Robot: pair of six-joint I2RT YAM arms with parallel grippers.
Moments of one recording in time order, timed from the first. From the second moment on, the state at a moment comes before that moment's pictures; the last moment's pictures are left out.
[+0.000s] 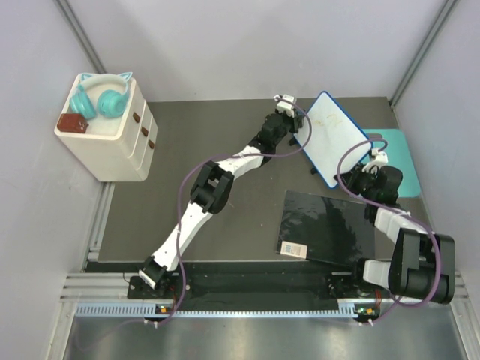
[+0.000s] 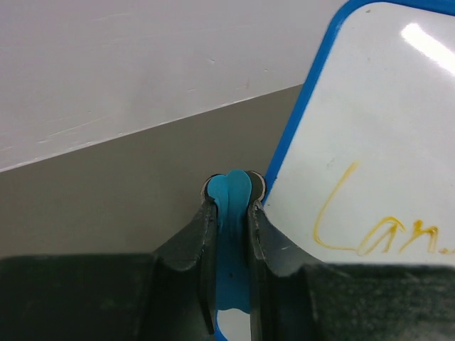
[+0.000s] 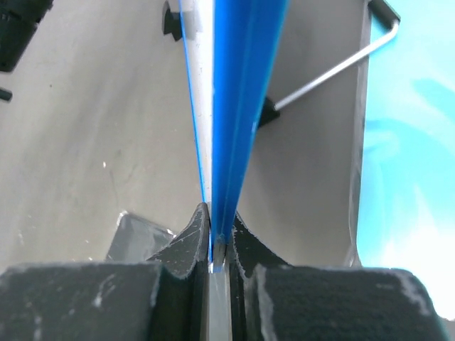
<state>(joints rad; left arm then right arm) -0.66 2.80 2.37 0.52 -0.03 -0.19 -0.20 1.28 0.47 0.34 -0.53 0.28</state>
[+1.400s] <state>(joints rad) -0.81 2.75 2.18 0.81 0.14 -0.21 -0.21 1.16 0.27 0.56 -0.41 0.27</state>
